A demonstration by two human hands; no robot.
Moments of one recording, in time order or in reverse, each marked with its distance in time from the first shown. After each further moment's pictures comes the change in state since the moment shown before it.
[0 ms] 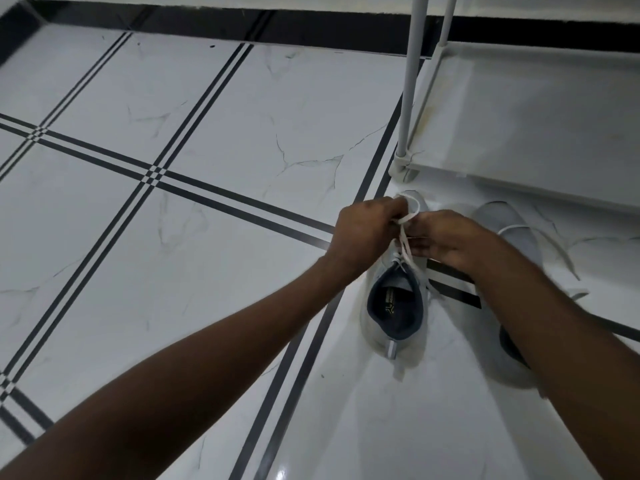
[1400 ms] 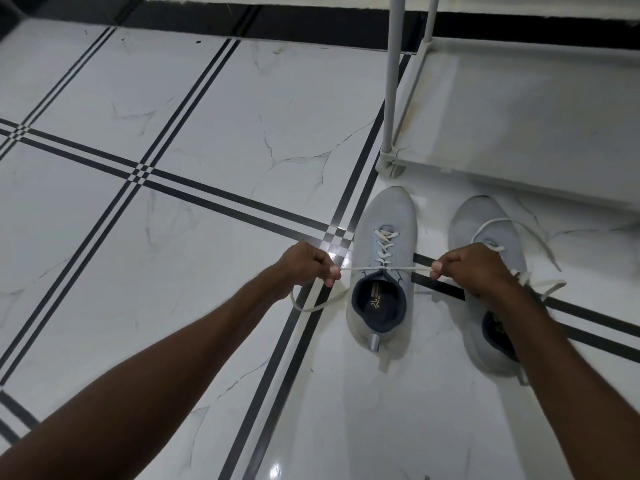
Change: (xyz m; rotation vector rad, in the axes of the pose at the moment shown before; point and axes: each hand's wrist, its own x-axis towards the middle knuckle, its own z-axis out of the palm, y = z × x) left_hand -0.067 -0.065 -0.008 -0.630 -0.579 -0.826; right_hand -0.025 0.061 -0.057 -0.753 0.316 -0.101
